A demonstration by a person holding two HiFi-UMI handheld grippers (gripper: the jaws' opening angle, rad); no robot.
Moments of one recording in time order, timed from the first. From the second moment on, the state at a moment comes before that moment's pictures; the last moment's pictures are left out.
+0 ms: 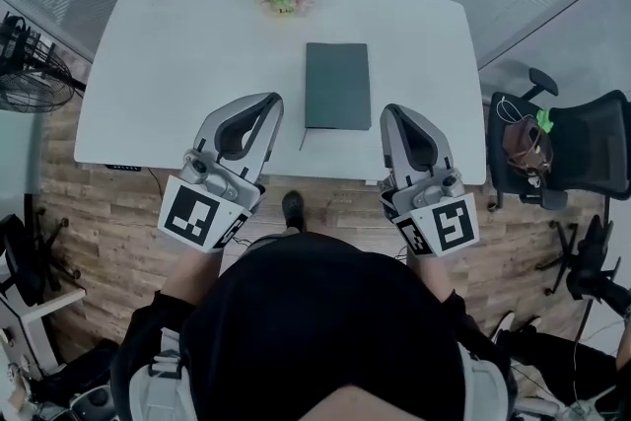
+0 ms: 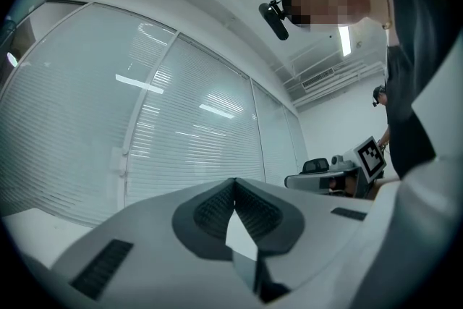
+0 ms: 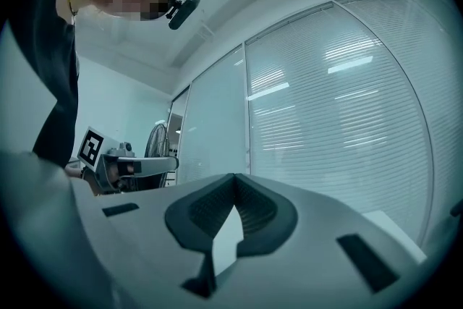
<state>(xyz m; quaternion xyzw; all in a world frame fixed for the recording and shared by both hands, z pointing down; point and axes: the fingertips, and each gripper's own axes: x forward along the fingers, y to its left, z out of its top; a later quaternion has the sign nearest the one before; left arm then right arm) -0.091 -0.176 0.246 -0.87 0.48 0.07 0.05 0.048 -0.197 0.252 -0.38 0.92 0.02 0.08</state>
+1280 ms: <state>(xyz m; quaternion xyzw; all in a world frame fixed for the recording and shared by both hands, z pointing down) -0.120 -0.227 0.265 -0.88 0.47 0.06 0.04 0.049 -0.252 0.289 -0.45 0.90 0.02 0.01</state>
